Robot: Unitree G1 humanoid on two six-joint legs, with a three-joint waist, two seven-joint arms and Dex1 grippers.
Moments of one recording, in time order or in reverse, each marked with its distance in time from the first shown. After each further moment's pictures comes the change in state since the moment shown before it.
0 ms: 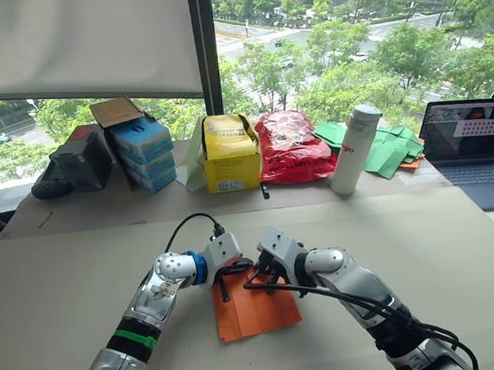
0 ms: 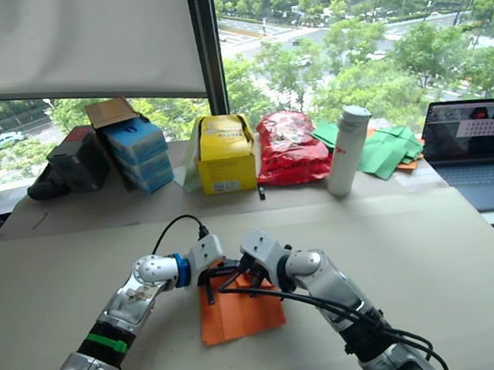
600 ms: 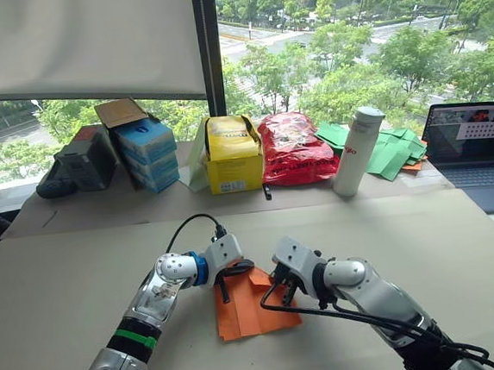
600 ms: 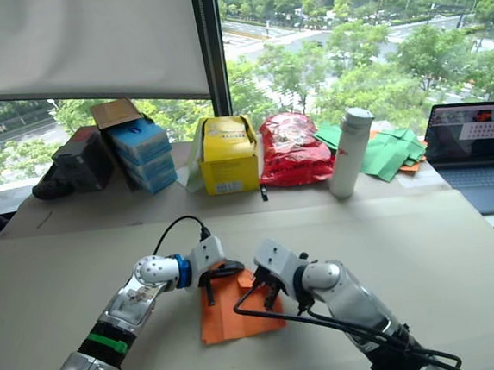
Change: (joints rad) left arm -0.004 0.003 -0.010 0.011 0.007 -0.019 -0.003; right arm 0.130 -0.130 0.000 -0.202 0.010 0.083 -0.011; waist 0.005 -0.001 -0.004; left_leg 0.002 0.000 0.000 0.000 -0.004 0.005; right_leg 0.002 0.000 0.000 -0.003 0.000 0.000
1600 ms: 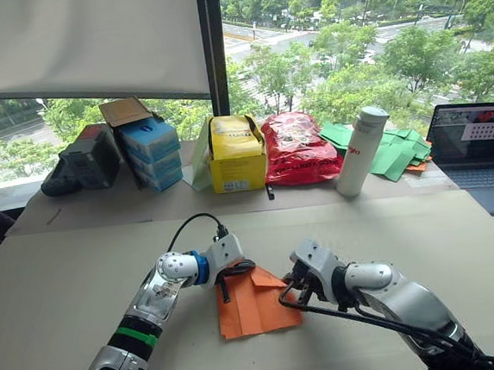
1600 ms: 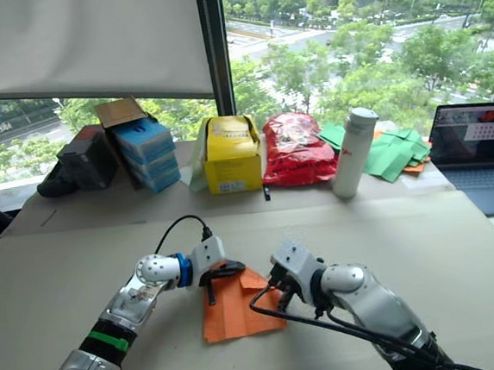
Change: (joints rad) left arm -0.015 0.000 -0.012 0.020 0.001 -0.022 -0.010; right arm 0.013 -0.029 -0.154 -0.144 0.173 0.102 0.027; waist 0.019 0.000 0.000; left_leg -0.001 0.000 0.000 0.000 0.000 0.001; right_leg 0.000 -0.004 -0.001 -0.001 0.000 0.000
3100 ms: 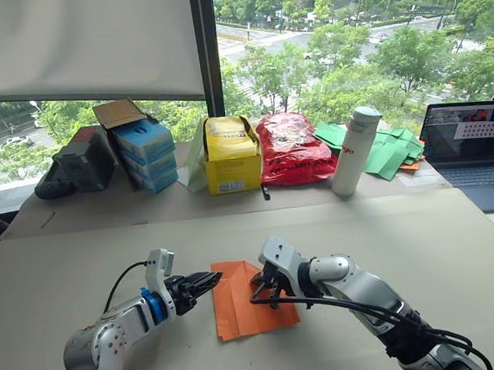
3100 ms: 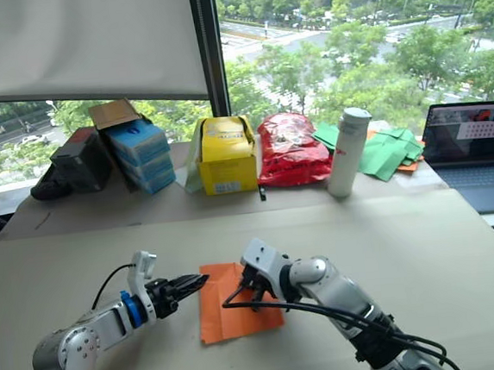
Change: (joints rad) left arm 0.361 -0.098 0.585 -0.479 -0.666 0.923 0.371; right arm -0.111 0.100 0.184 0.333 -0.067 -0.254 0.036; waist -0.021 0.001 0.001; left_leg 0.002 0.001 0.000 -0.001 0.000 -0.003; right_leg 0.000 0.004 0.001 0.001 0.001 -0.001
